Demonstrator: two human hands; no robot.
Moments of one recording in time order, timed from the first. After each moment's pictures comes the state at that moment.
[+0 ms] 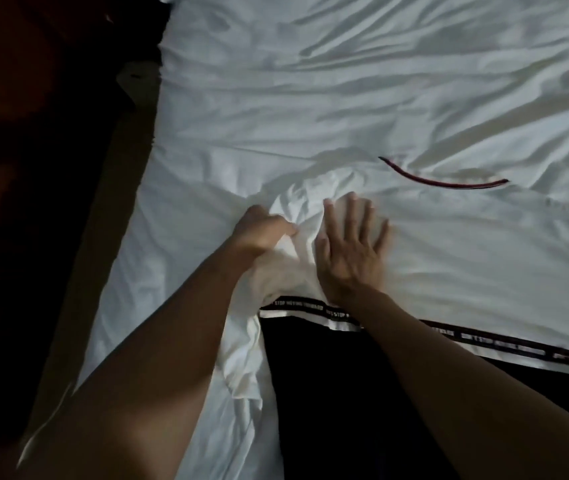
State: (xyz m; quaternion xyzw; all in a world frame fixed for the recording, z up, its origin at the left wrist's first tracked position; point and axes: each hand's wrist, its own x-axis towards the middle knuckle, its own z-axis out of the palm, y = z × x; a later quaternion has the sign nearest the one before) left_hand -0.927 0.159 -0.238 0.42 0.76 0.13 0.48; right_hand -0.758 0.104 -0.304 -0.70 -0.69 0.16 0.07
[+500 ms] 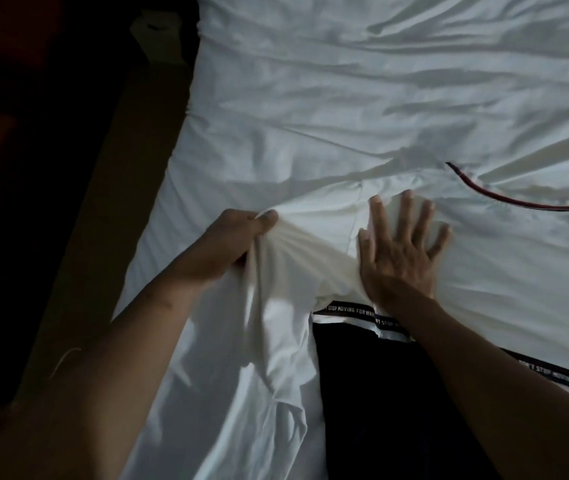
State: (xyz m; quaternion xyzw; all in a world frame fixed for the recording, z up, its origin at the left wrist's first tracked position) left_hand -1.039 0.127 -0.219 0.38 0.70 0.22 0.57; right_hand -0.768 0.118 -0.316 -0.73 -0.68 0.10 0.01
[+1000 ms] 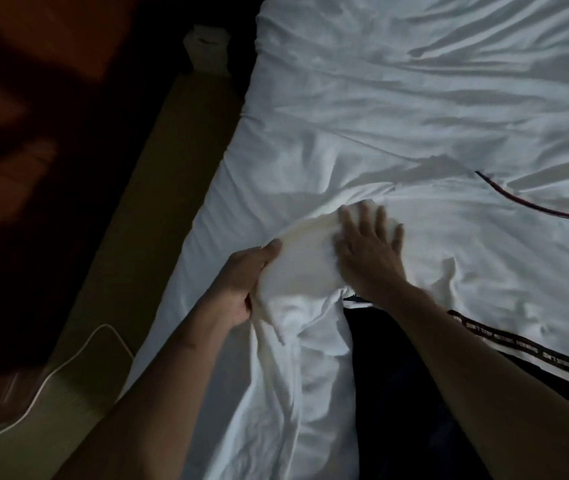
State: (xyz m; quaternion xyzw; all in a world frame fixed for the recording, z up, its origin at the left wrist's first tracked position) left_hand -1.065 0.025 -0.202 0.15 0.69 0.33 0.62; right_hand -0.858 0.094 -0.269 -0.62 -0.75 0.24 0.01
